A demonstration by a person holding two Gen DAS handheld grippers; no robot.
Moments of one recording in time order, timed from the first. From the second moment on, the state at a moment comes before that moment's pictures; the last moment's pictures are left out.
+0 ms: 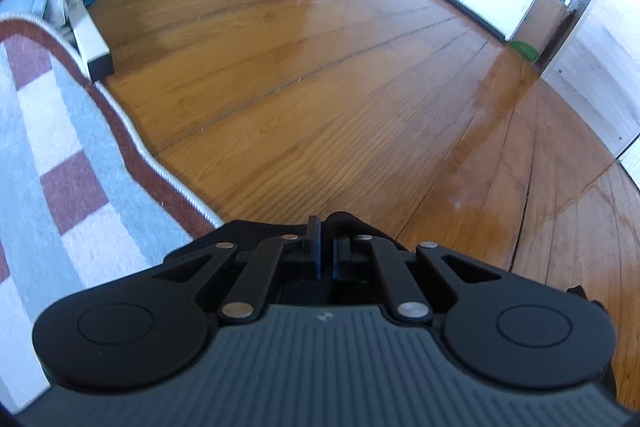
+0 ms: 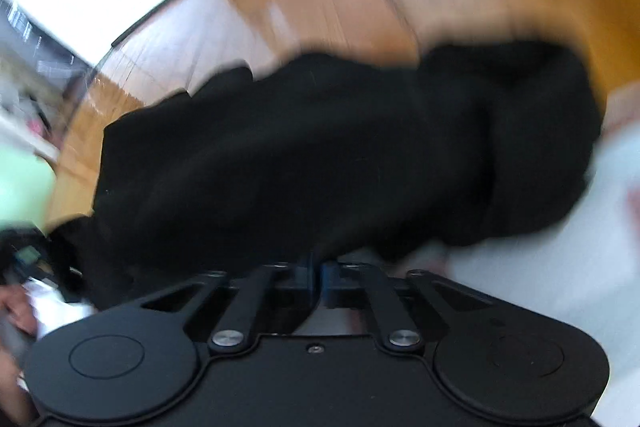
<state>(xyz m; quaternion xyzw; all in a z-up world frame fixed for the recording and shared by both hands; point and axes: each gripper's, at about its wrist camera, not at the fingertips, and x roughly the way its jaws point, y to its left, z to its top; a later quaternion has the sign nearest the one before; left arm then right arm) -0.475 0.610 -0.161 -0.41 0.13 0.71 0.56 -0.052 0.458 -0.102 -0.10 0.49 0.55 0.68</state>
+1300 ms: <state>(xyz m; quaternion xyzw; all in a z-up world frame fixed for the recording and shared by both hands) -0.352 0.635 -0.181 -0.46 0.19 0.41 0.76 0.029 0.548 -0.067 -0.06 0.62 0.48 0.62</state>
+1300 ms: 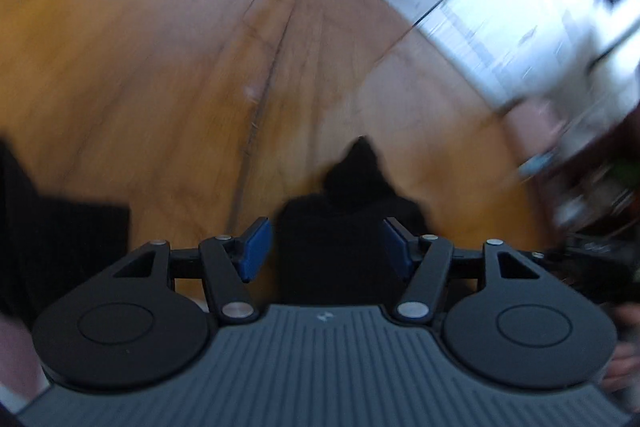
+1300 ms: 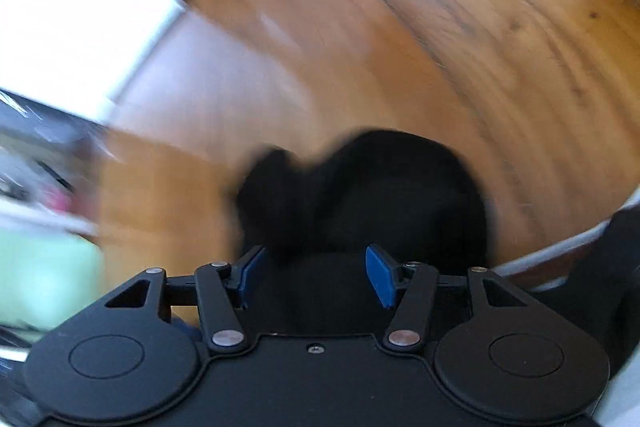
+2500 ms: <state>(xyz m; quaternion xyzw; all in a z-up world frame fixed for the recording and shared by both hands) -0.335 0.668 -0.146 -0.38 0.09 0.39 0.83 -0.001 0.514 -0.013 -0.04 0.22 0.68 0.70</state>
